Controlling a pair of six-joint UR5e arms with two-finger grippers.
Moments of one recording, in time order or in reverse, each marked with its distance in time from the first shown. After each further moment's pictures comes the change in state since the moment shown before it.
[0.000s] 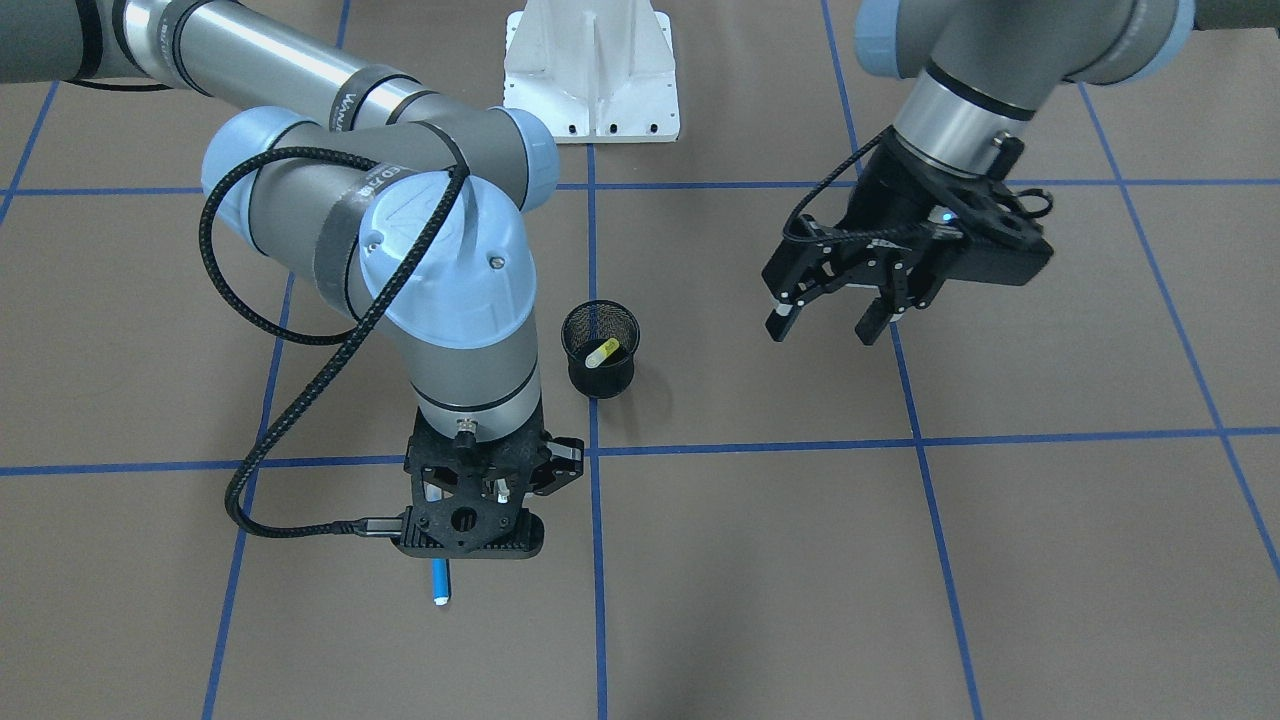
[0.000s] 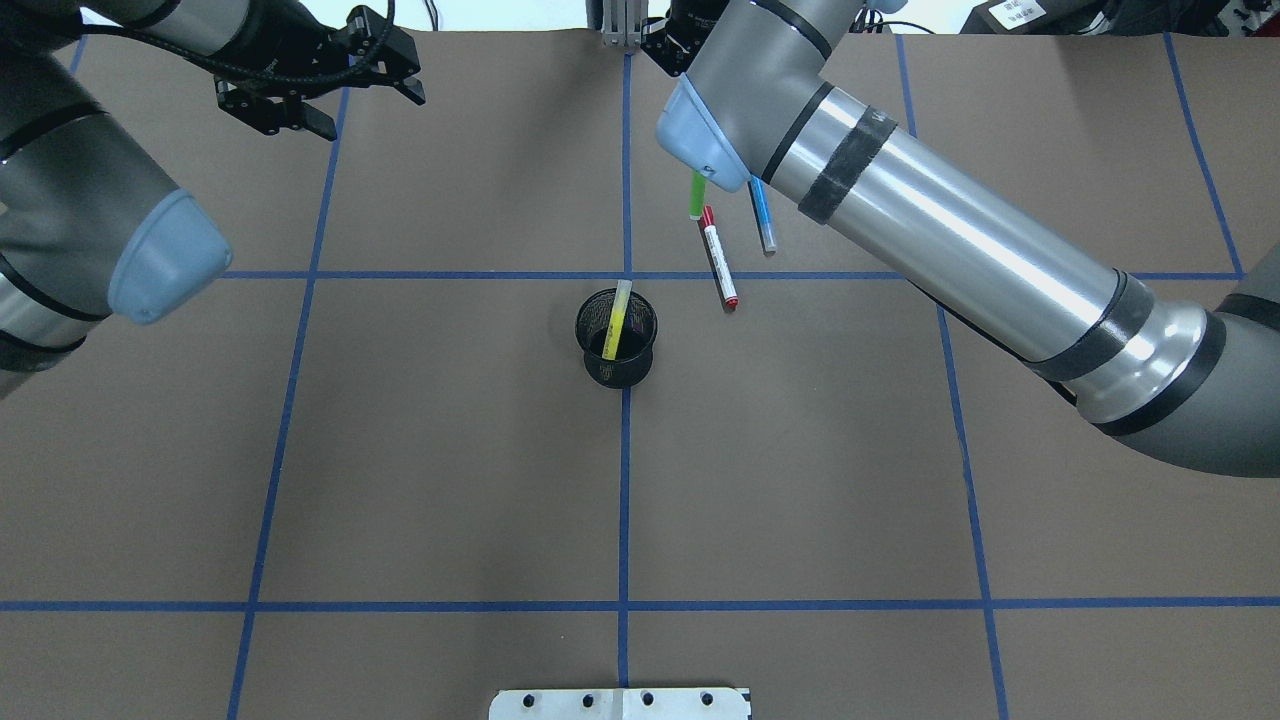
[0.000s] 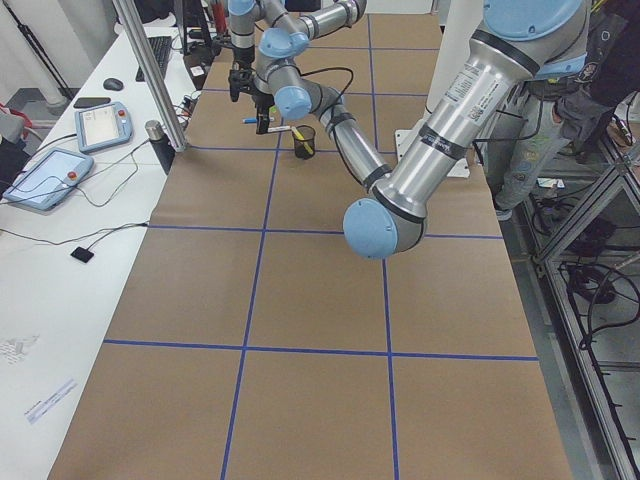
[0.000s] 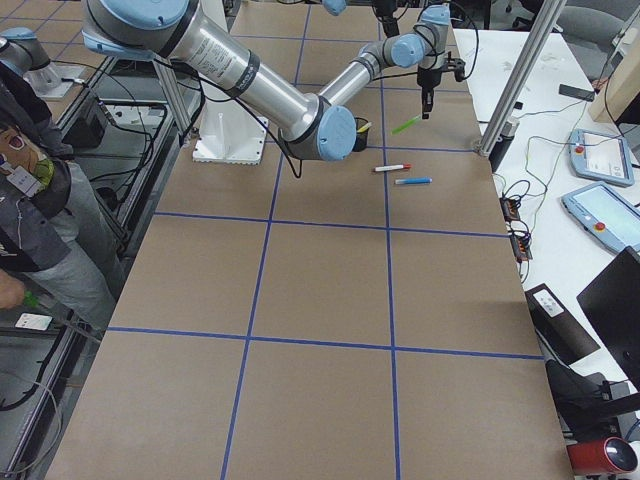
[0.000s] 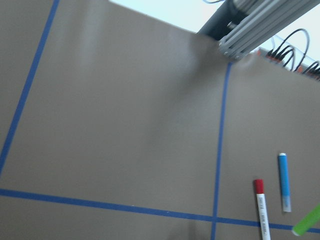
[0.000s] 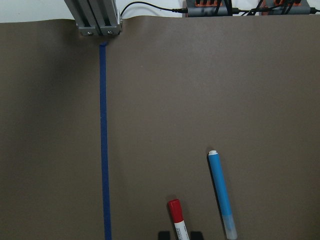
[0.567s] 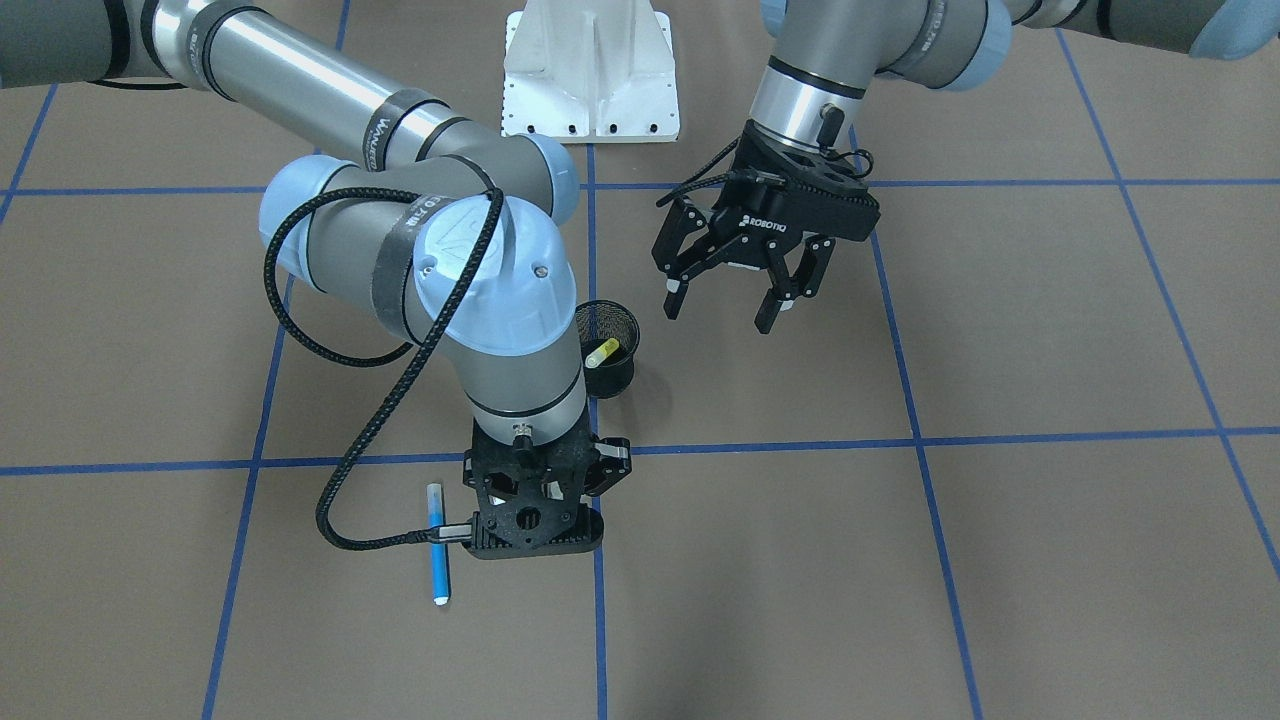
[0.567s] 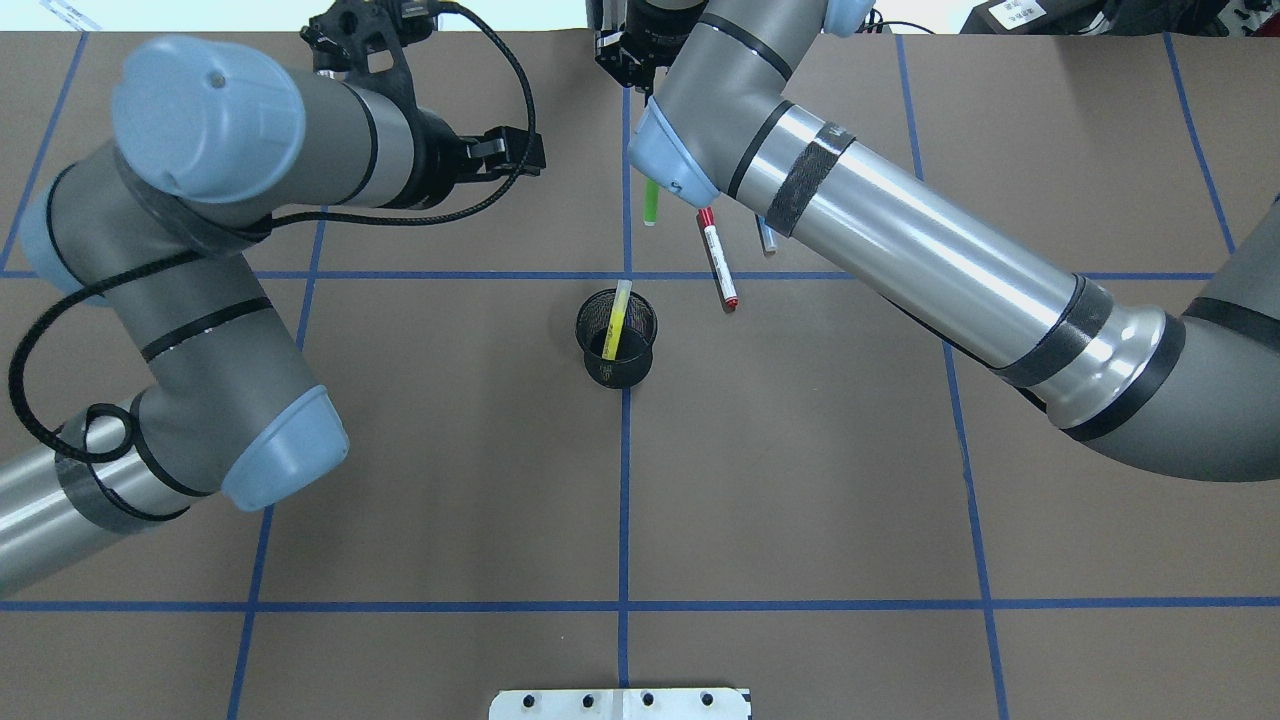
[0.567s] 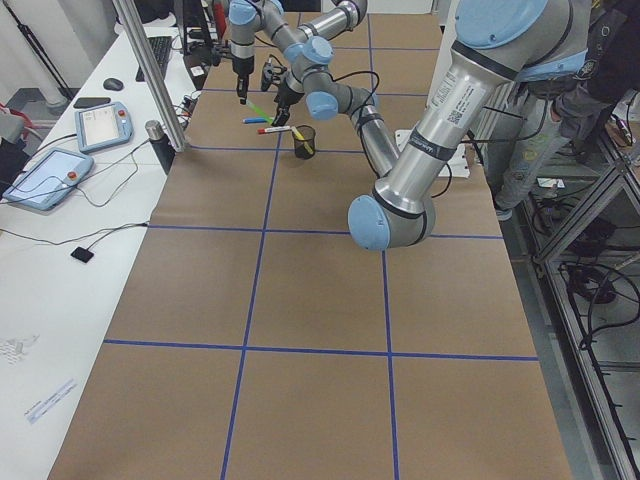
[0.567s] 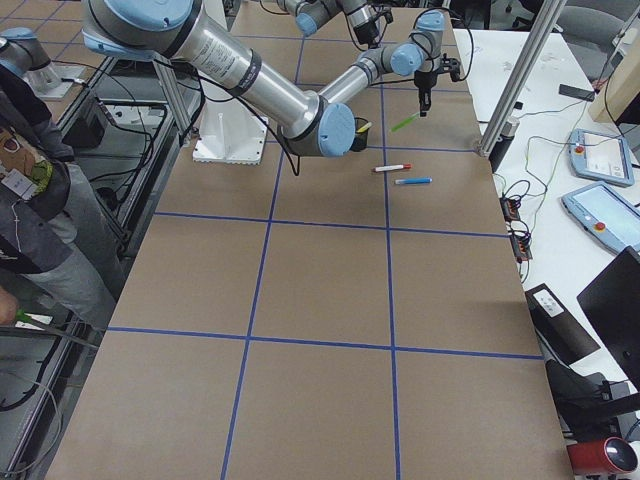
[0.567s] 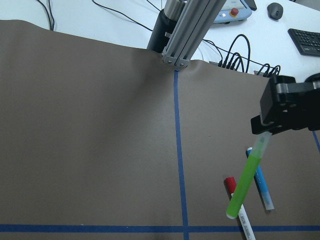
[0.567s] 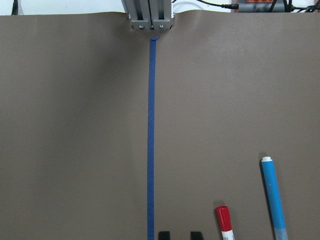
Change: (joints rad) left arm 0.188 -0.004 -0.011 -0.064 0.280 0.022; right arm -0.035 0.009 -0.066 0.146 0.003 0.006
